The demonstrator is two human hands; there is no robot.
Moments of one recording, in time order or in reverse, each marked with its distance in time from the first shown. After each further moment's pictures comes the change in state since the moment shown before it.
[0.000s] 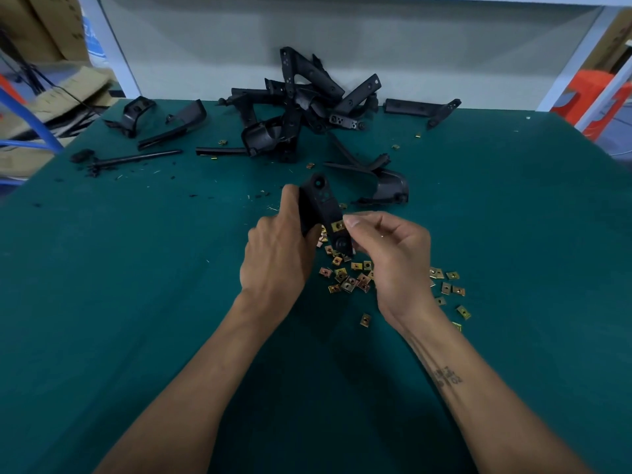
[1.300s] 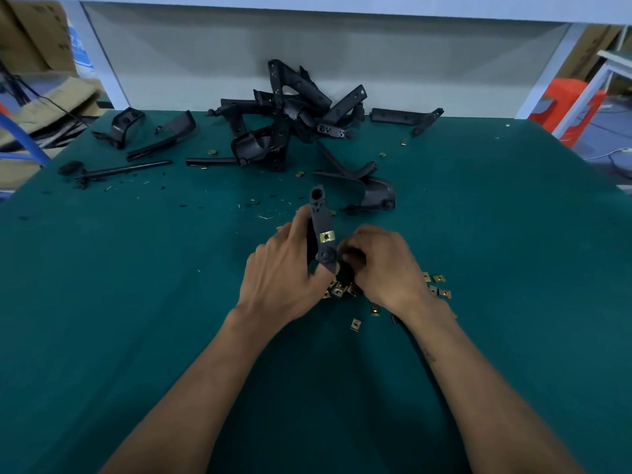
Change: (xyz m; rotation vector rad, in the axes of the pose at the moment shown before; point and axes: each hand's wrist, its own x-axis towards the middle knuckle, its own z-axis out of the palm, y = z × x) left_hand -0.006 -0.011 0.013 0.044 -0.070 0.267; right_hand 0.031 0.021 -0.035 -1.103 -0.295 -0.216
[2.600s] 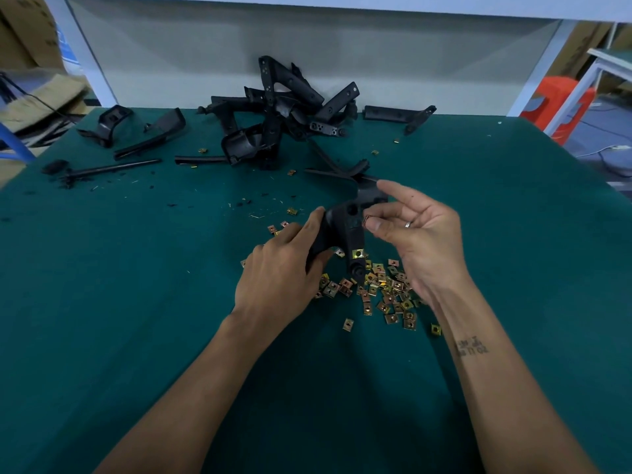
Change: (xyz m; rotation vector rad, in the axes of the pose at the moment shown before) left_hand -0.003 0.010 0.000 0.029 -0.002 0.067; right_hand -0.003 0.007 -0.039 1.167 0.289 0.174
